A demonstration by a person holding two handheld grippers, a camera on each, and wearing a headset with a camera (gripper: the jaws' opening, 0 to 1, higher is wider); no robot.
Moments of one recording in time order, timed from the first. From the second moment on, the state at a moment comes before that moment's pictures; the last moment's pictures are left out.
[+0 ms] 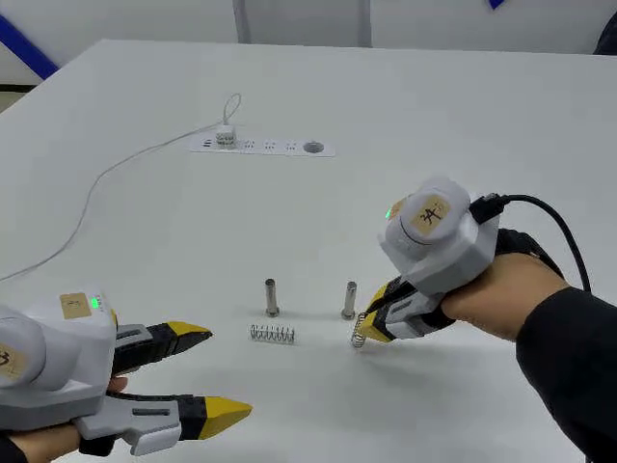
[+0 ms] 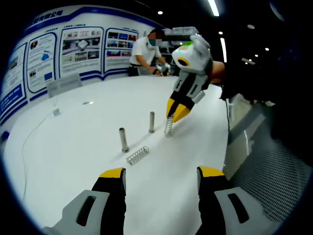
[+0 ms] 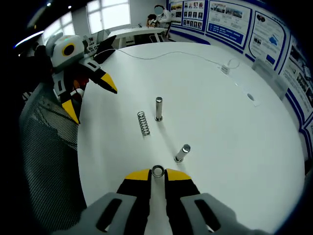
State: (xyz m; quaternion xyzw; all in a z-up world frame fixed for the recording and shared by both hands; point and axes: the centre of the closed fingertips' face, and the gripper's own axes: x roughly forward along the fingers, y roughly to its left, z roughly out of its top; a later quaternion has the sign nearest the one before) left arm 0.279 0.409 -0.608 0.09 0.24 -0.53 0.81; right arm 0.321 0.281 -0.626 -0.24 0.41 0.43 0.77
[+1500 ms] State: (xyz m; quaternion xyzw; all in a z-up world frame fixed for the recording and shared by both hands) left arm 0.282 0.411 -0.603 0.08 0.23 -0.53 0.81; right arm 0.364 0.284 -0.573 -0.26 0.37 0.41 0.79
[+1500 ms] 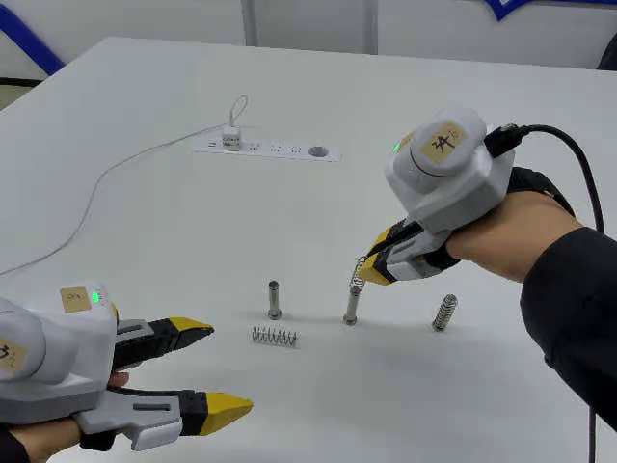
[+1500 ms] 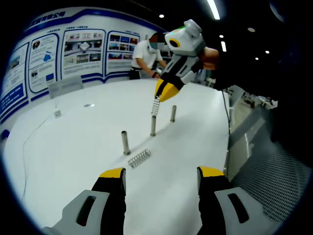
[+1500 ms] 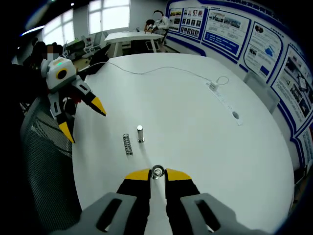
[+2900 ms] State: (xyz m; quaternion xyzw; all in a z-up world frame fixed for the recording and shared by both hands) left arm 0.283 0.412 -0.604 0.08 0.24 -0.52 0.82; right arm 0.366 0.284 -0.634 -0.26 0.43 0.42 0.75
